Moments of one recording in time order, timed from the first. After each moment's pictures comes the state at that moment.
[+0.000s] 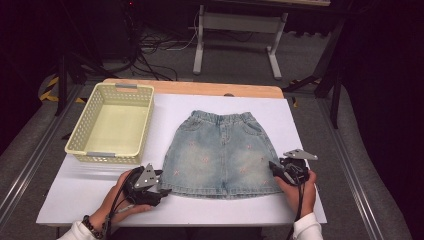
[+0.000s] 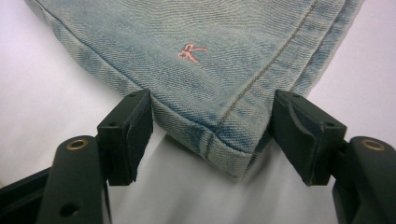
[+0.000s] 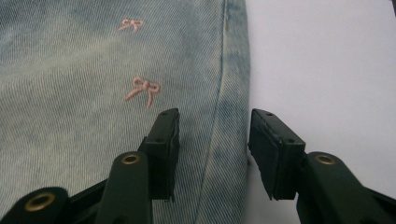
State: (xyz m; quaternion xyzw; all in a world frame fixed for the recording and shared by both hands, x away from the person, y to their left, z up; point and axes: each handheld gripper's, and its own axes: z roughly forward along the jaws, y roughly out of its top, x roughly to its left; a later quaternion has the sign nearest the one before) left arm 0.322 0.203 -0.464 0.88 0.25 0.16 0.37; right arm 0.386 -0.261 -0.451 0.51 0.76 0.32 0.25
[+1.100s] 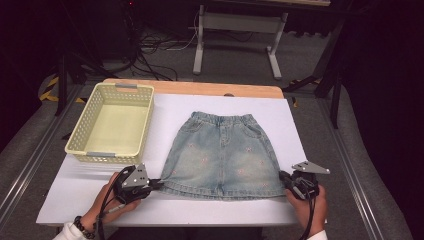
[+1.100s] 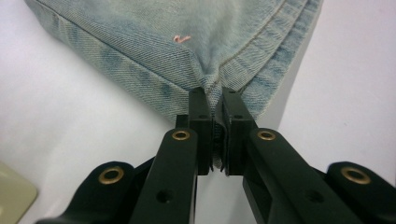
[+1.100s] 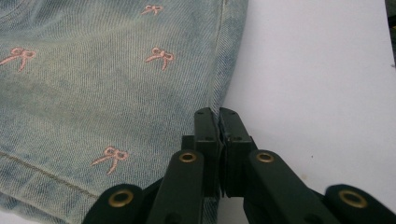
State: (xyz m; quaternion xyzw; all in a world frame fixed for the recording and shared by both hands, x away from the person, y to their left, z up) left arm 0.312 0.223 -0.447 0.89 0.22 0.13 0.38; right arm 0.340 -0.270 -0.436 0.51 0.77 0.32 0.23
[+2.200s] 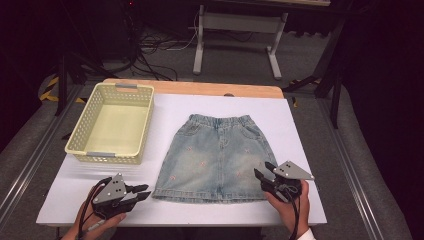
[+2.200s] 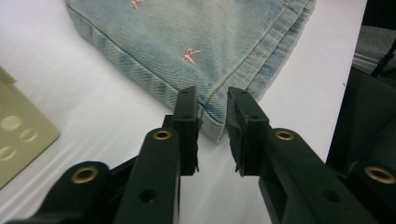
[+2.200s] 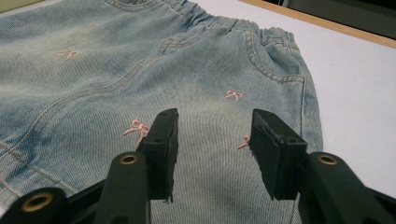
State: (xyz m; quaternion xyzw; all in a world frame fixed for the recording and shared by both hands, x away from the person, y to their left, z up) left arm 0.273 0.258 -0.440 0.85 0.26 0.15 0.44; right arm 0.327 -0.216 -0.421 0.39 0.78 0.41 0.27
